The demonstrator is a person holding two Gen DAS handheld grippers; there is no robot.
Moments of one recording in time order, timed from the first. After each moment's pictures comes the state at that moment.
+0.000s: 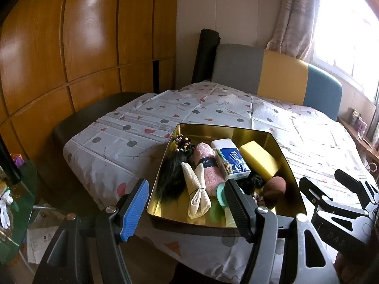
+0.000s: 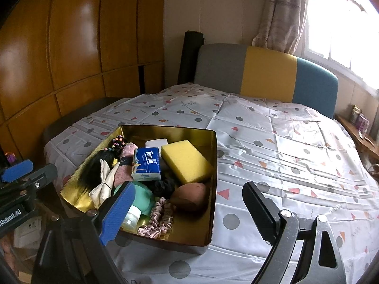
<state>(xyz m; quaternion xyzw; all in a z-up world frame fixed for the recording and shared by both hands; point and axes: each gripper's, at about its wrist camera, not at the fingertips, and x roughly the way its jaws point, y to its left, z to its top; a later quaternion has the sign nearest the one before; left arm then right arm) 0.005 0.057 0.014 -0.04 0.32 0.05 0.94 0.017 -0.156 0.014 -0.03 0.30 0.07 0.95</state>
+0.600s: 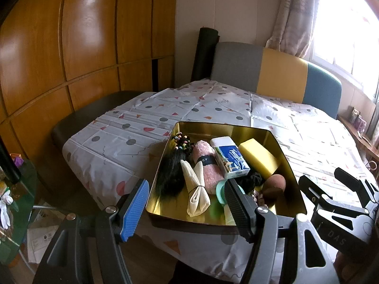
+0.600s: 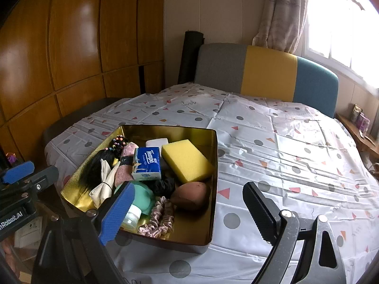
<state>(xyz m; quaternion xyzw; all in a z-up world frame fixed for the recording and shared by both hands) 0.004 0.056 0.012 -0.04 0.33 0.05 0.94 0.018 -0.156 0.013 -0.03 0.30 0.07 0.95</state>
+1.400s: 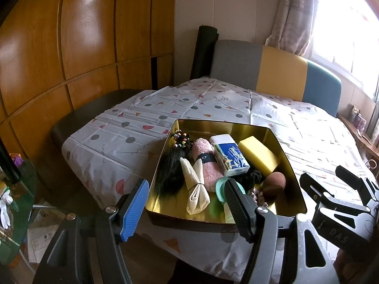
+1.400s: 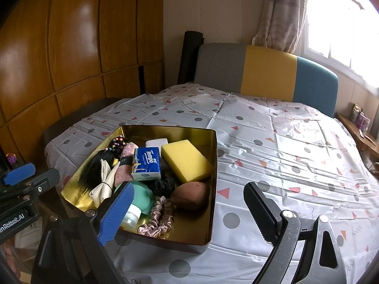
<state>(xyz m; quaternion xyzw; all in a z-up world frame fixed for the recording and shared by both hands) 0.007 0.057 0.010 -0.04 0.33 0.05 0.94 0.018 -0.156 0.013 -0.03 0.30 0.07 0.95</state>
